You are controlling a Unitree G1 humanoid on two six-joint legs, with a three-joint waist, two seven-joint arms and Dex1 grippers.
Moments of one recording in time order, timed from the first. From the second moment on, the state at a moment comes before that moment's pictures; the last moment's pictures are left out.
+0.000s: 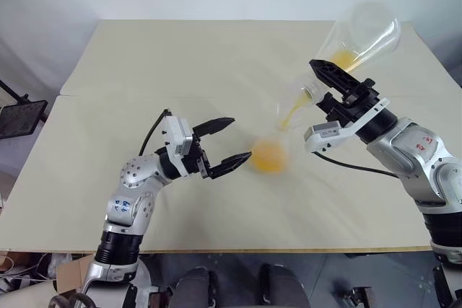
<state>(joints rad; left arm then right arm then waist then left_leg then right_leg) -0.38 0.31 -0.02 -0.15 -0.47 0.17 -0.87 -0.50 -0.82 0.03 -0.15 -0.85 -0.44 0.11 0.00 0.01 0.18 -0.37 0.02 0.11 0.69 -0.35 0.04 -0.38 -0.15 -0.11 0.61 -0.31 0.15</state>
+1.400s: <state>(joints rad) -0.38 0.31 -0.02 -0.15 -0.47 0.17 -0.86 -0.50 -0.82 0.03 -0.12 -0.90 -0.46 0.07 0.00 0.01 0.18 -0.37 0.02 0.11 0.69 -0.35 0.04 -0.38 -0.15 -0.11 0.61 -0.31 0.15</state>
